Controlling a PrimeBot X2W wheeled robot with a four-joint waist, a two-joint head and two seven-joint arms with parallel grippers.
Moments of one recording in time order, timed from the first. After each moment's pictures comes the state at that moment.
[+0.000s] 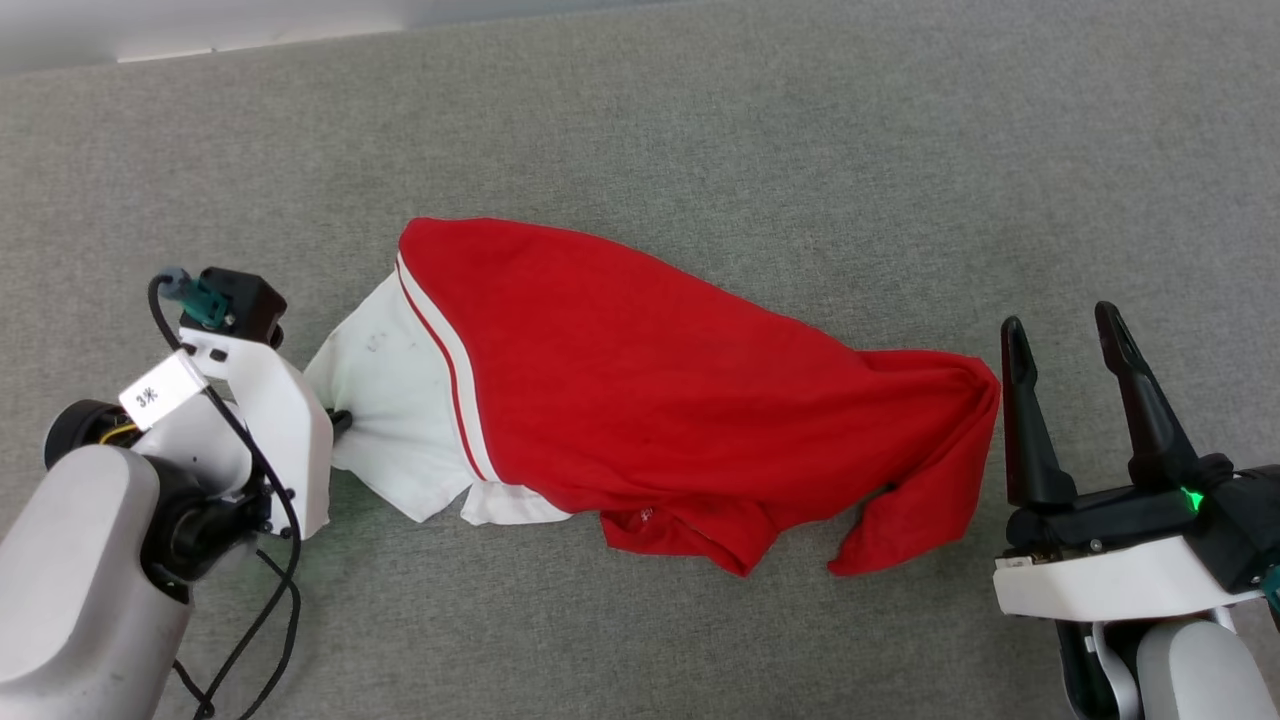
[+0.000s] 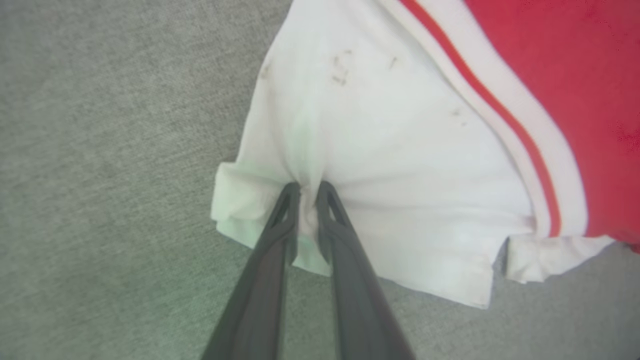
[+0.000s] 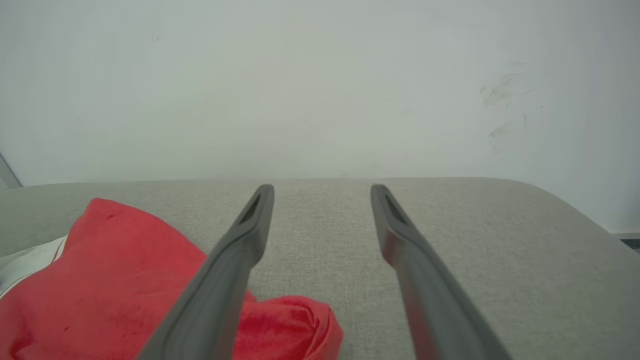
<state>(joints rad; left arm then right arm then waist) -0.50 0.57 -0.34 0.20 -0.69 -0.09 0.86 -0.12 -0.05 0.02 -0.09 0.12 0.13 -0.26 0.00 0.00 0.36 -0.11</state>
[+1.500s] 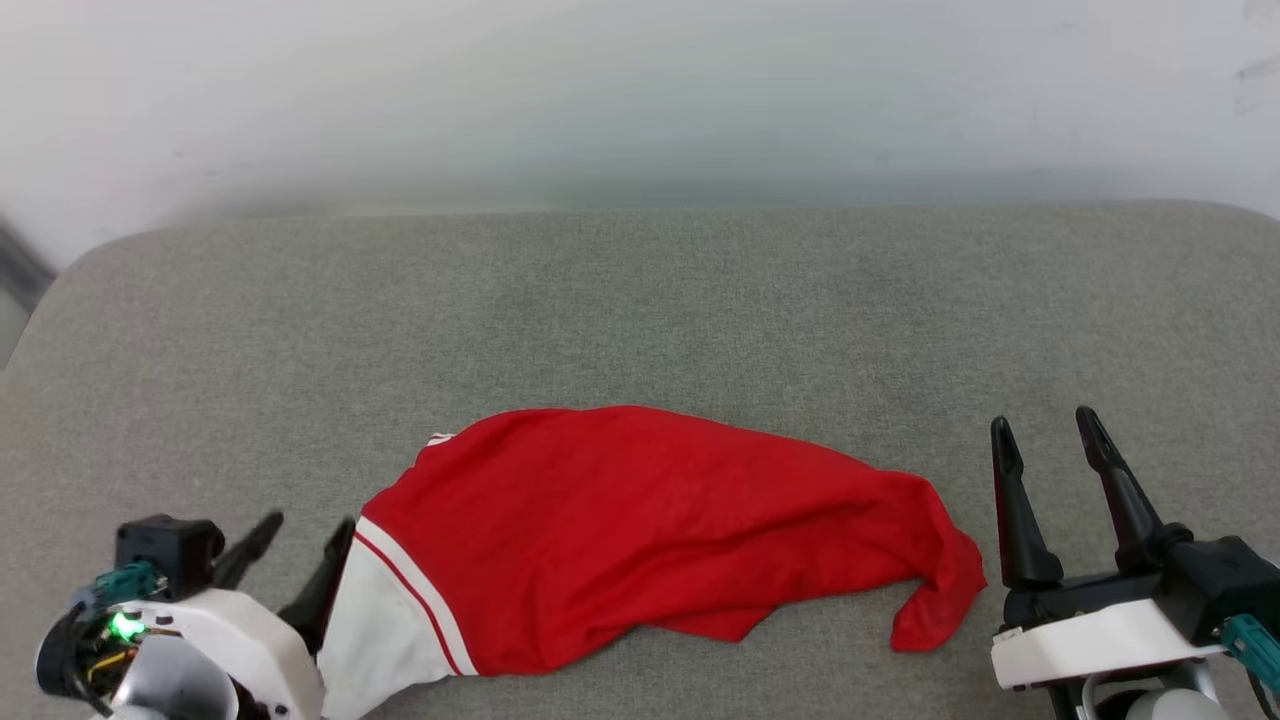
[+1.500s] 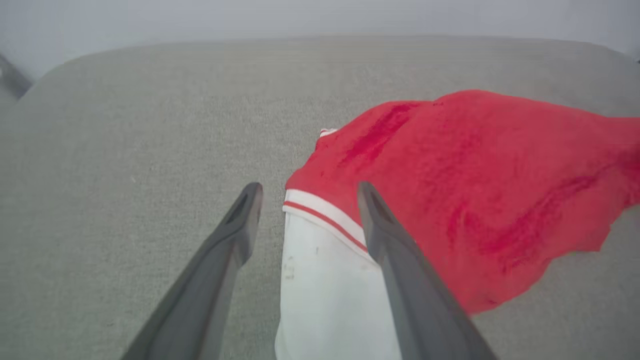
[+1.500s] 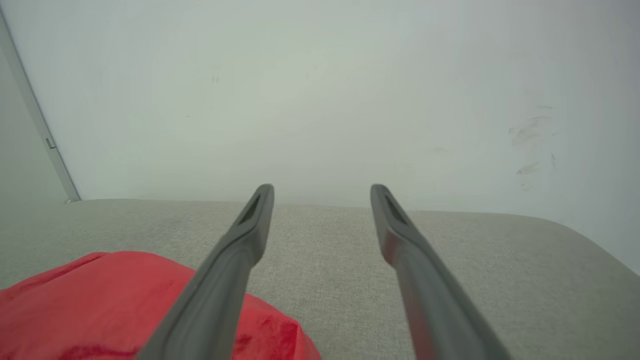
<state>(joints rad) -0.01 0.53 -0.20 0.04 -0.60 -0.04 0.17 -0.02 -0.05 0.00 0.01 0.10 0.13 -0.26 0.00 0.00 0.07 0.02</state>
